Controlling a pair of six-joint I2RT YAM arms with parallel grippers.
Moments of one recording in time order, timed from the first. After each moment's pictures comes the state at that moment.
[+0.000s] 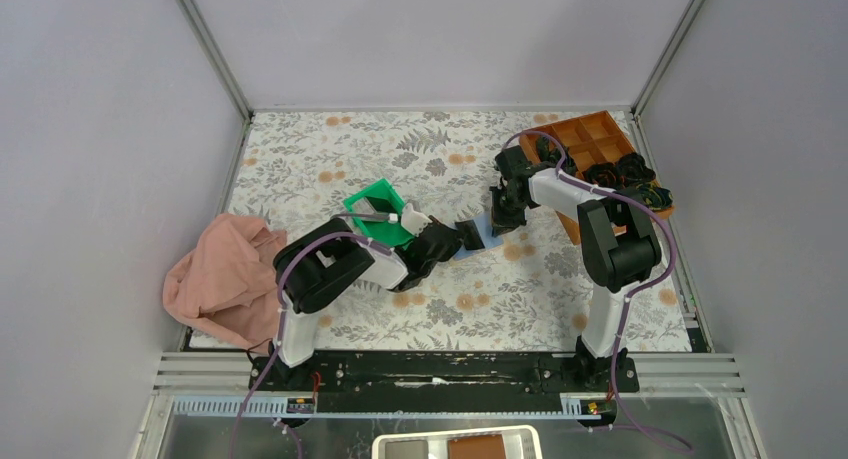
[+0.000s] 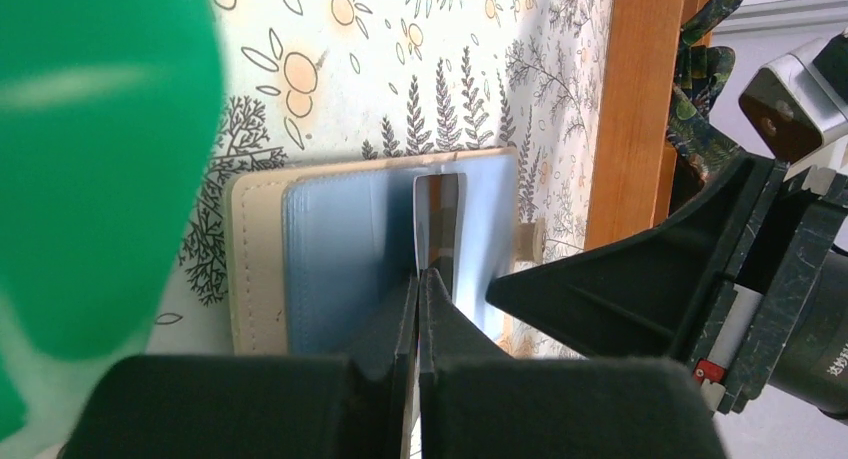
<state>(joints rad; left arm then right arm) -0.86 1.98 0.81 0.62 -0.42 -1.42 0.37 1.92 1.26 -0.62 -0.12 0.38</state>
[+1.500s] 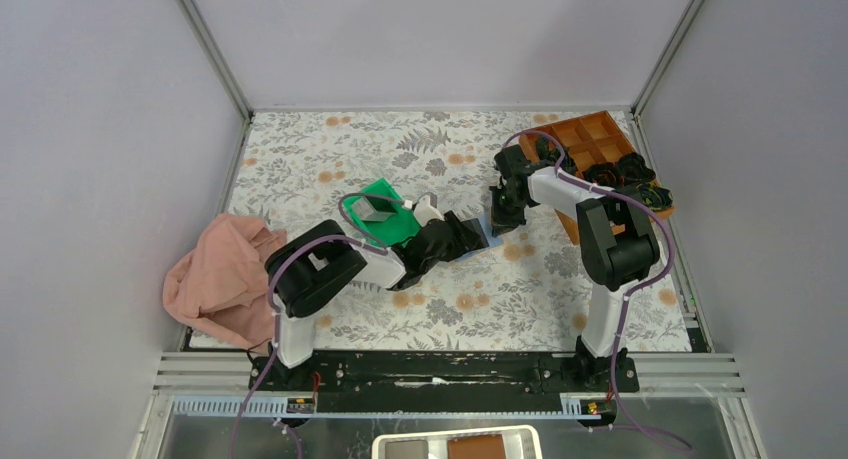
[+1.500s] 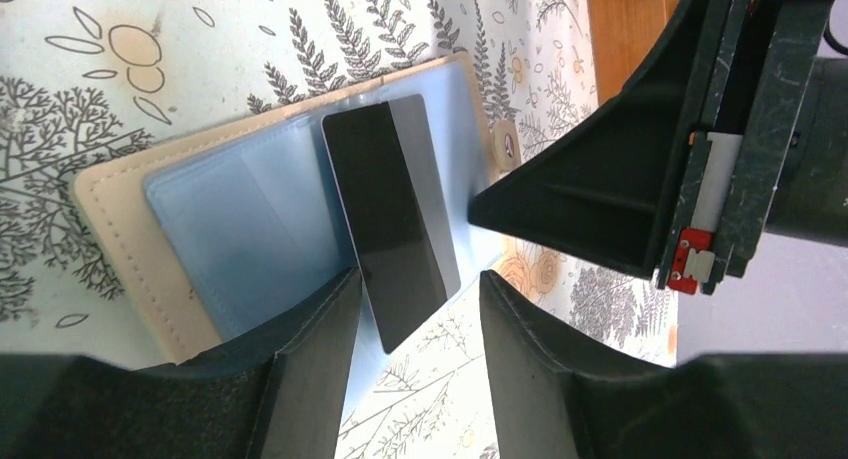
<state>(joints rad) -0.87 1.94 0.82 0.64 -0.26 -1.13 0.37 1.93 1.28 -0.64 -0.12 0.39</state>
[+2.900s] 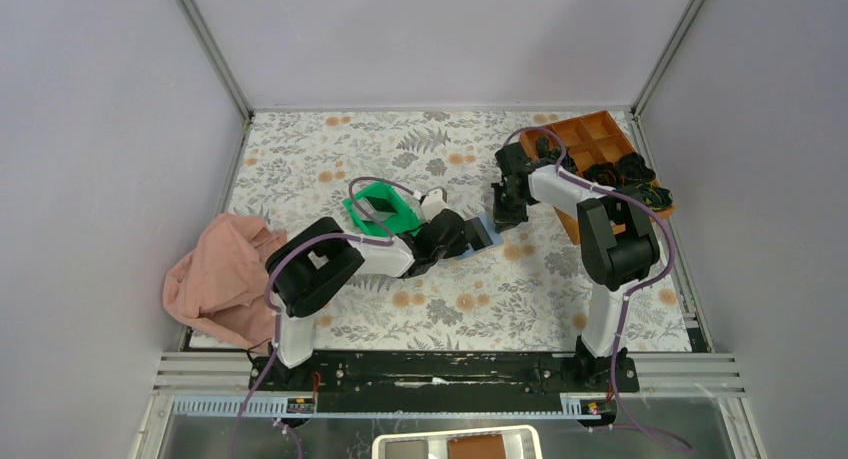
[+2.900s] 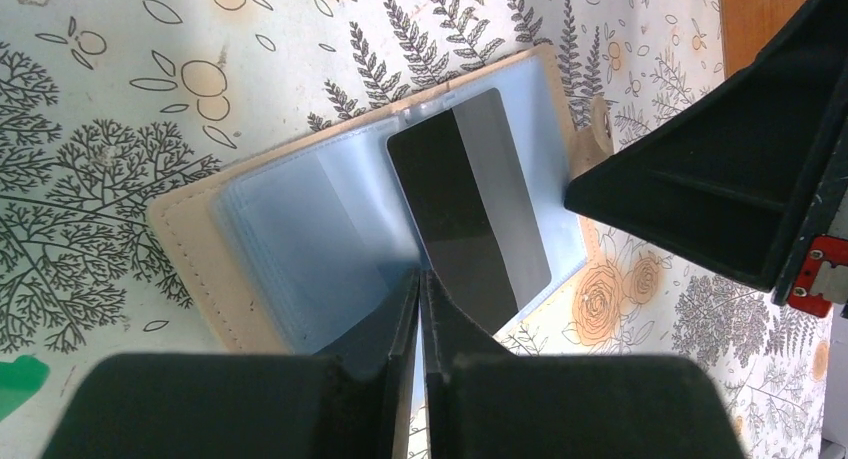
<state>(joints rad) -0.87 1.93 0.96 0.29 -0.29 -0.99 0.36 1.93 1.30 -0.65 -0.07 0.38</state>
